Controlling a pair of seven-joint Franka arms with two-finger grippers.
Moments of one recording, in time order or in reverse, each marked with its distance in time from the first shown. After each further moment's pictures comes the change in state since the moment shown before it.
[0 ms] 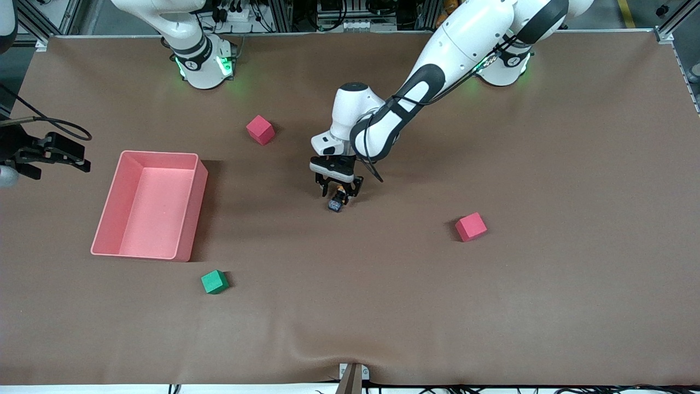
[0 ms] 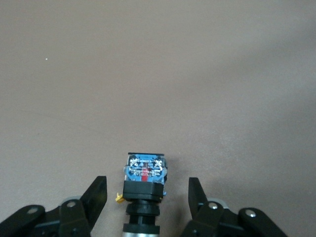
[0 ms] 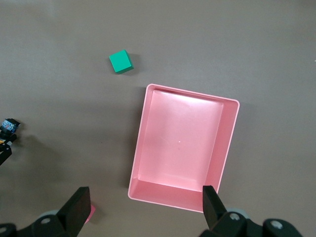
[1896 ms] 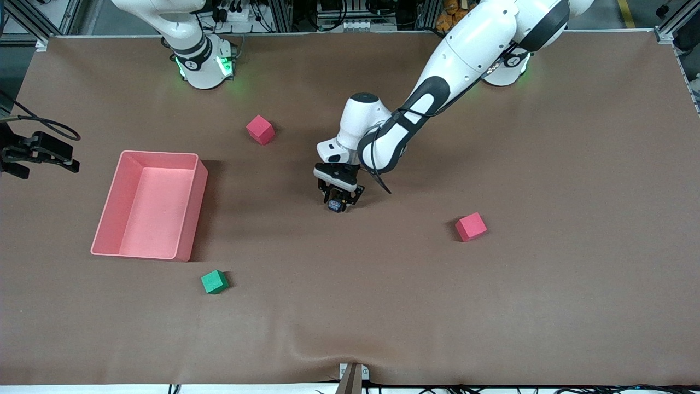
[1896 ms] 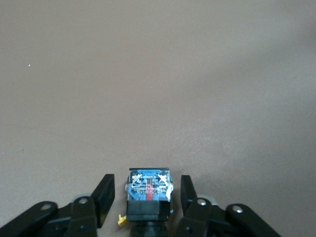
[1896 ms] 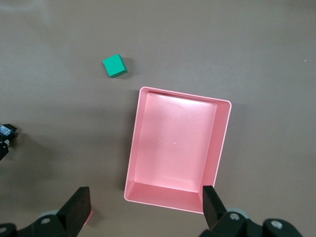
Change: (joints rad) left arm 0.026 0.034 0.032 0.030 0.048 0.122 0.007; right arm -0.018 0.000 -0.006 0.014 0.000 0.000 -0.003
